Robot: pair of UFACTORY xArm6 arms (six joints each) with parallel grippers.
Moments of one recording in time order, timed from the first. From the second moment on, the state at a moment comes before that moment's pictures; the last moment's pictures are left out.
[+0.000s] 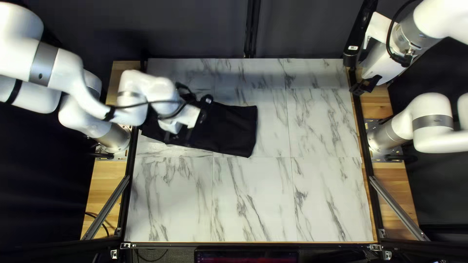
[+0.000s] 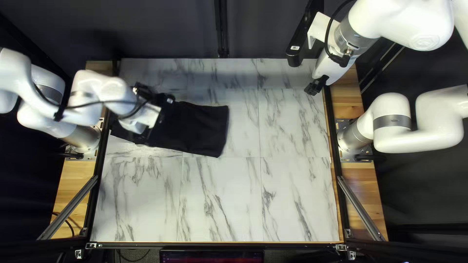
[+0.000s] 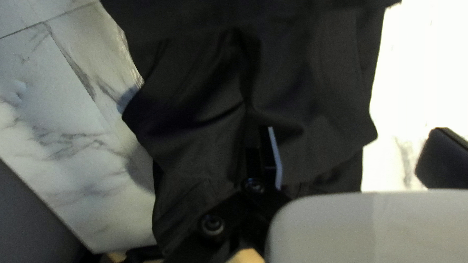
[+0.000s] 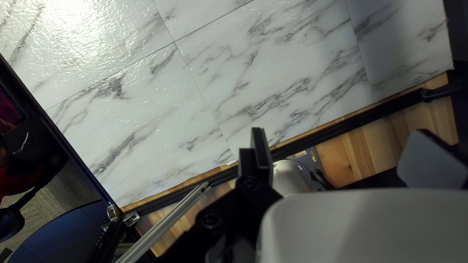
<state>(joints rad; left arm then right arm) -0.05 -0.58 -0.31 0.18 0.95 0.16 -0.14 -0.84 -0.88 -0.05 1.59 0.28</state>
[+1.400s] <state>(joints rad) -0.39 -0.66 -0.16 0.37 1.16 -0.09 -0.14 -0.84 -0.88 -0.05 1.59 0.28</state>
